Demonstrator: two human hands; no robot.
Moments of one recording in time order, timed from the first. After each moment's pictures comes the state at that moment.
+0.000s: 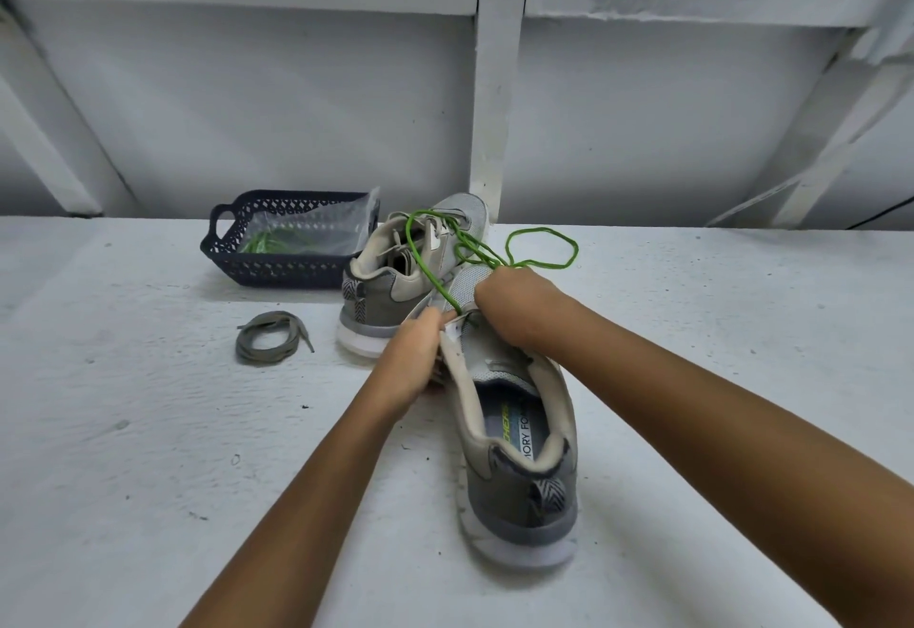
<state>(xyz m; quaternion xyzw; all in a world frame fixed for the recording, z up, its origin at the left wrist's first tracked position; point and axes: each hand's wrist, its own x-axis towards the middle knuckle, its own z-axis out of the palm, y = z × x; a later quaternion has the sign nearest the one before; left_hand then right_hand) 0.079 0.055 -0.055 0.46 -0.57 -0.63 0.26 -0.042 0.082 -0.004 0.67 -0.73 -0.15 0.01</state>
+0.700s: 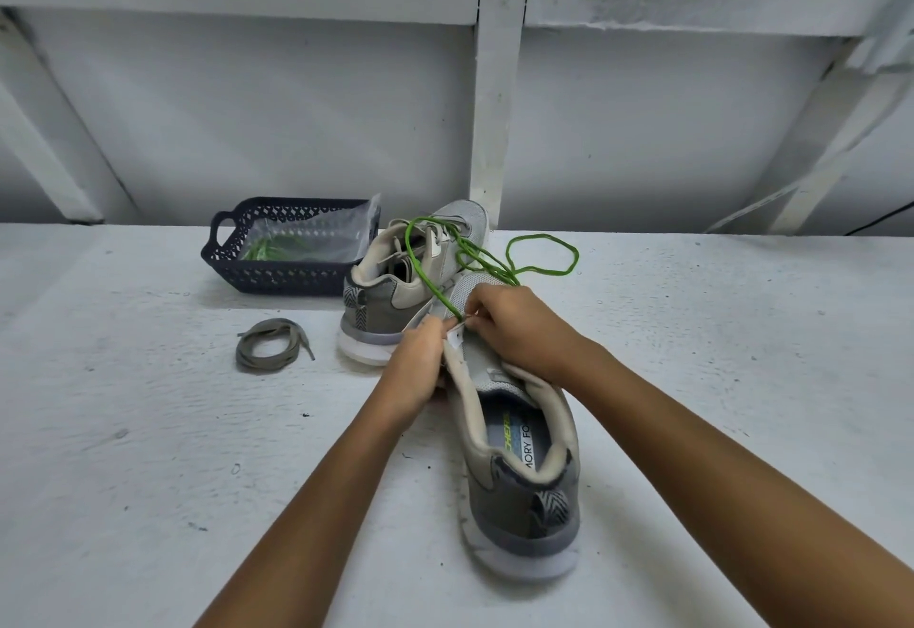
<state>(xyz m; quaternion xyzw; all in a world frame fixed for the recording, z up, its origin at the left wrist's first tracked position) 0.075 0.054 -0.061 0.45 -0.56 -0.64 0.26 -0.054 0.089 -0.036 0.66 -0.72 0.19 -0.11</state>
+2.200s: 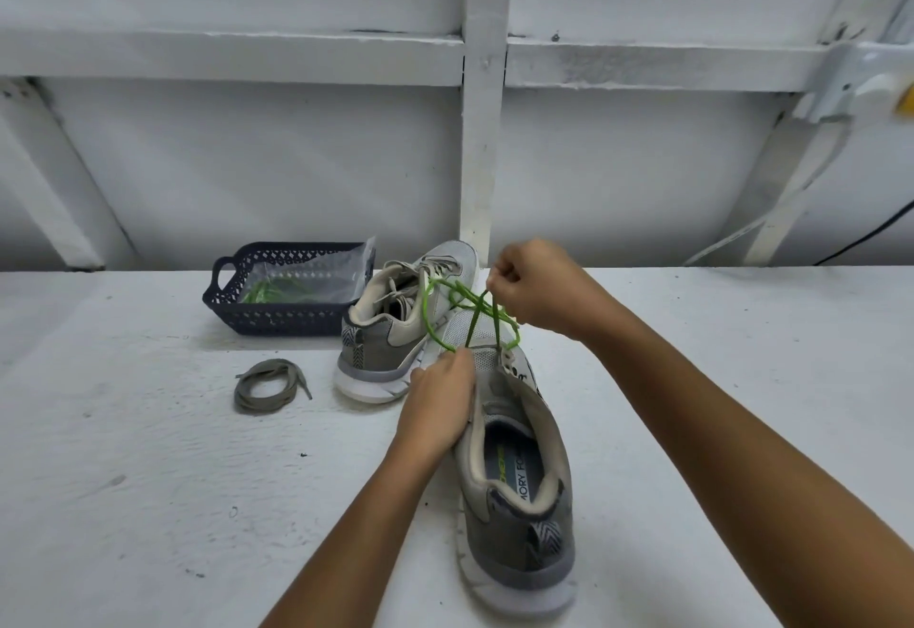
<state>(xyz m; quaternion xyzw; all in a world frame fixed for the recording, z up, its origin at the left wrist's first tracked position) 0.062 0.075 -0.044 0.50 -0.70 -0.46 0.25 -0.057 0.102 0.052 0.59 -0.76 0.26 -0.10</state>
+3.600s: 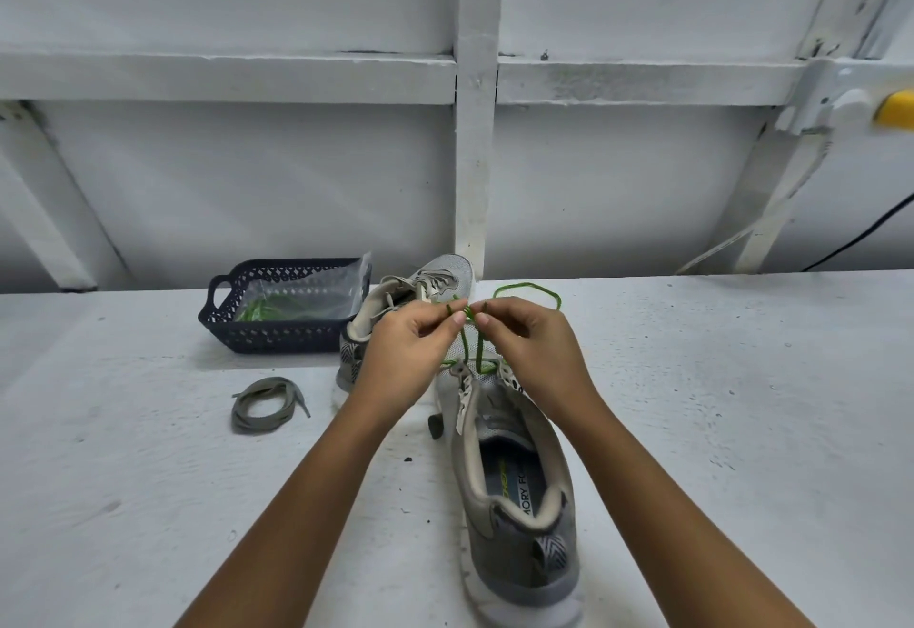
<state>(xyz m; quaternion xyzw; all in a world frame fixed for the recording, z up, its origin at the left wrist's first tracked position) 0.078 0.042 -0.007 0.31 -0.73 -0.45 0.41 -0.040 0.115 -0.008 0.47 -0.64 0.59 -0.18</state>
